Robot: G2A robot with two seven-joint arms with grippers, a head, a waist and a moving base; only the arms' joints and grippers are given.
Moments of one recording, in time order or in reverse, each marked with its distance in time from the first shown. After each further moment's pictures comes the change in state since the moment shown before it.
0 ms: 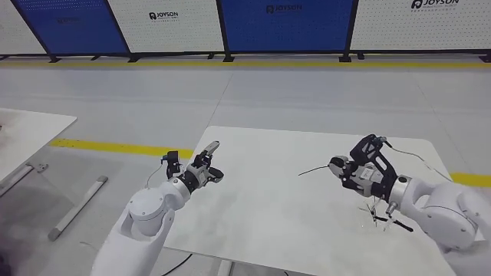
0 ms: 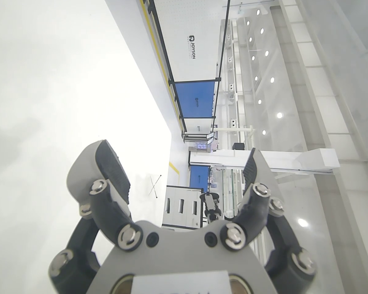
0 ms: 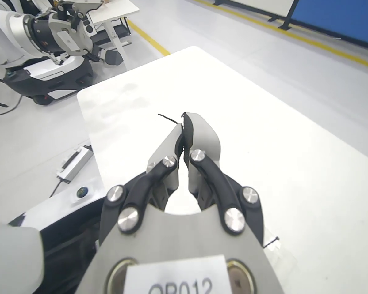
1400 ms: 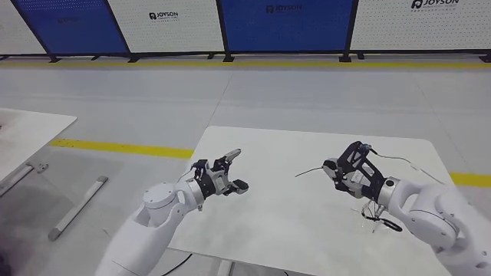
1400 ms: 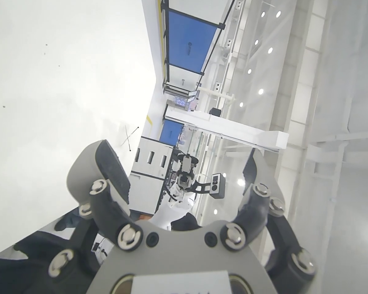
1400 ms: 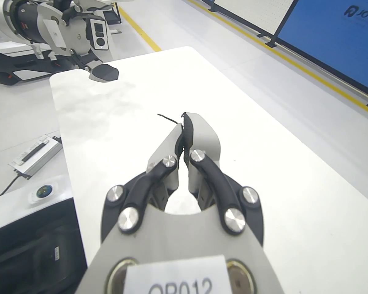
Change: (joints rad) left arm -0.131 0.094 0.214 0.166 -0.444 0.000 -0.139; right arm 0.081 0.025 -0.157 0.023 -0.140 0.000 -0.116
